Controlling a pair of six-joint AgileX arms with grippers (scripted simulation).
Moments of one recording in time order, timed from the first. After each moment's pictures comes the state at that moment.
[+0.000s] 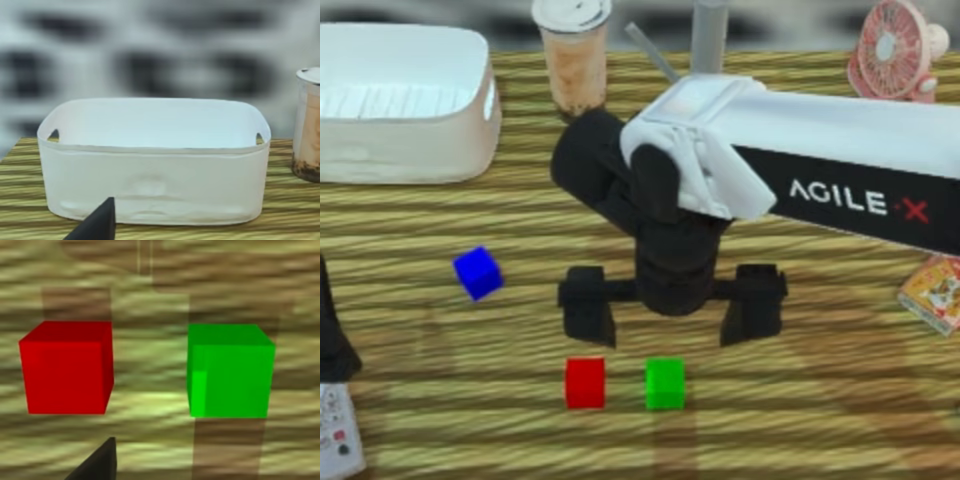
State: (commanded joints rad) left arm 0.00 0.01 0.01 -0.01 0.00 0.00; right arm 0.86 2.09 1.65 -1.10 0.03 0.86
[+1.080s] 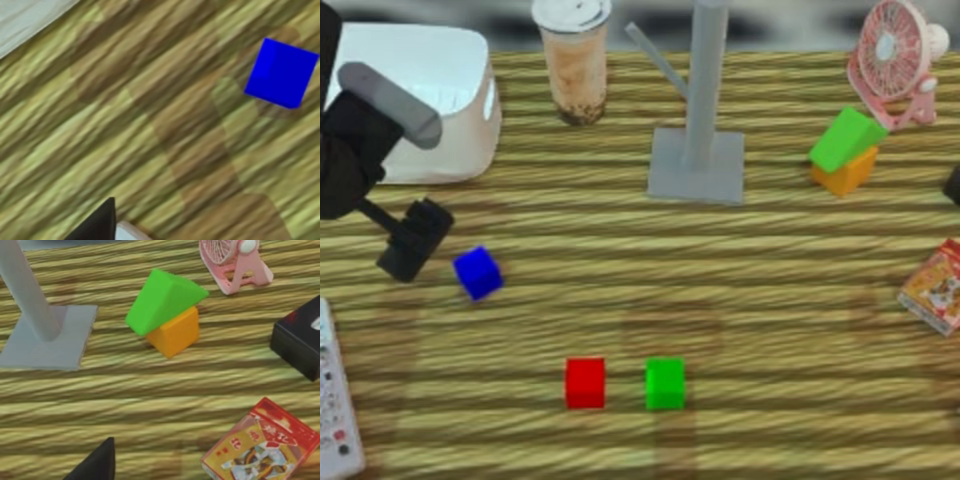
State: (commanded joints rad) left arm -0.17 1.43 1.05 -0.72 0.00 0.46; right arm 0.27 0.58 0.51 -0.42 0.16 0.23
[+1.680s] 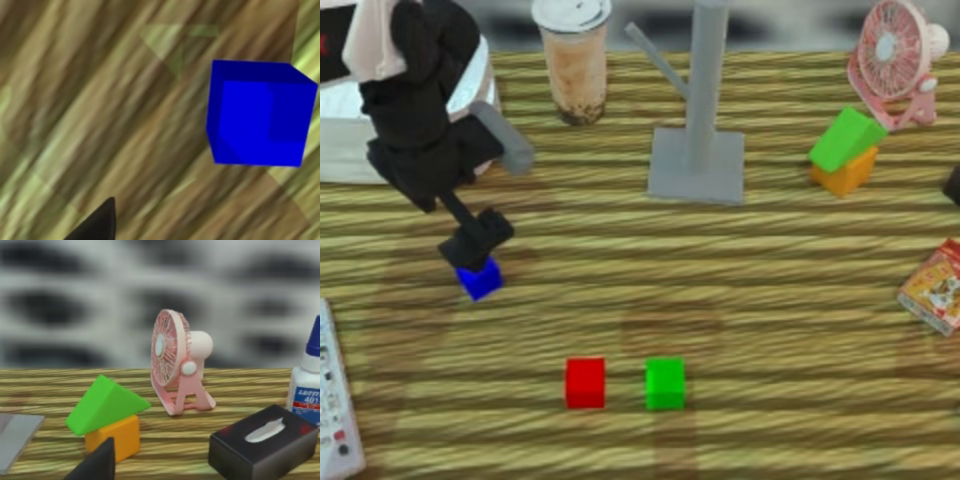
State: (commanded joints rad) left arm -0.25 2.06 1.54 -1.04 0.00 0.67; right arm 0.02 0.03 0.03 -0.03 0.02 0.01
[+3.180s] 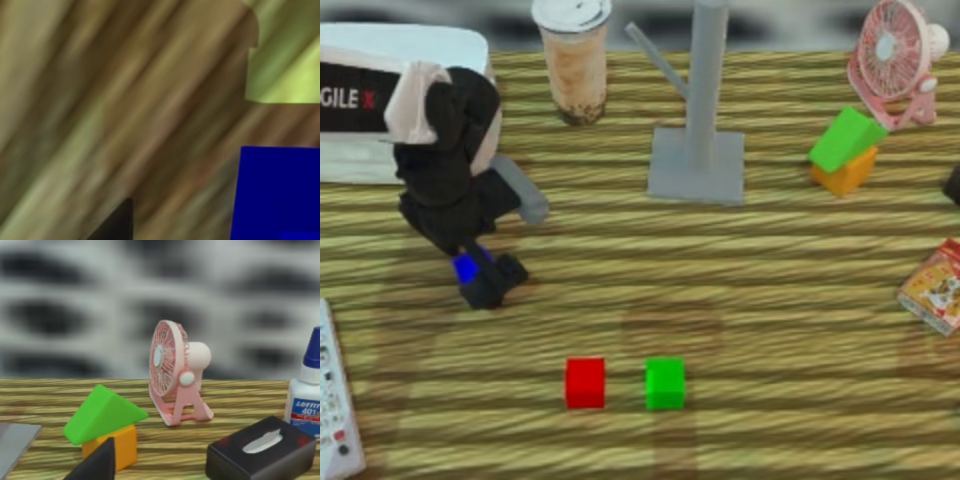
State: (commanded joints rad) left arm -0.25 2.21 1.43 -0.79 0.00 0.69; right arm 0.01 0.00 0.00 0.00 0.00 0.00
